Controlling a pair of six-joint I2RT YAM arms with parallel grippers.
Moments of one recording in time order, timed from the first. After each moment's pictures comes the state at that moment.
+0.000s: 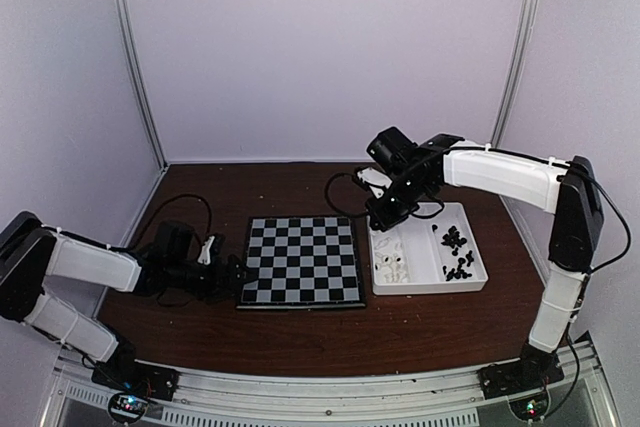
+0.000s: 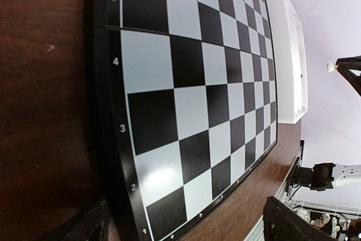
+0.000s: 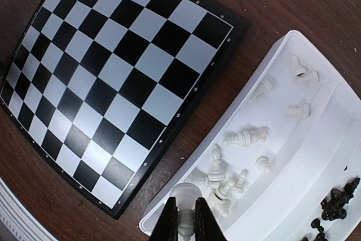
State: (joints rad) left arm -0.49 1.38 0.39 0.25 0.53 -0.81; right arm 0.71 1.84 1.59 -0.87 -0.03 0.10
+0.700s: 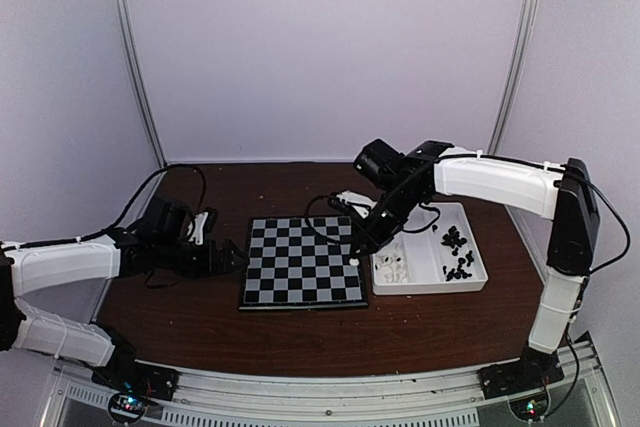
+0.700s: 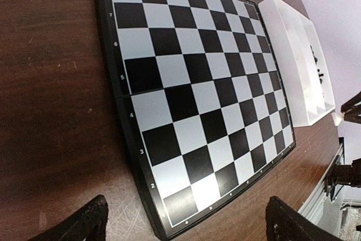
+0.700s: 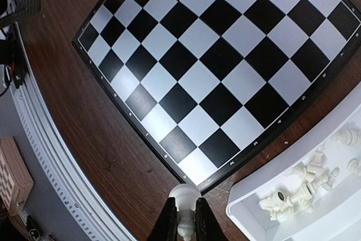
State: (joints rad) left arm -0.52 1.18 0.57 -0.16 0.32 -0.56; right arm 0.77 1.85 1.59 -0.93 -0.35 0.05
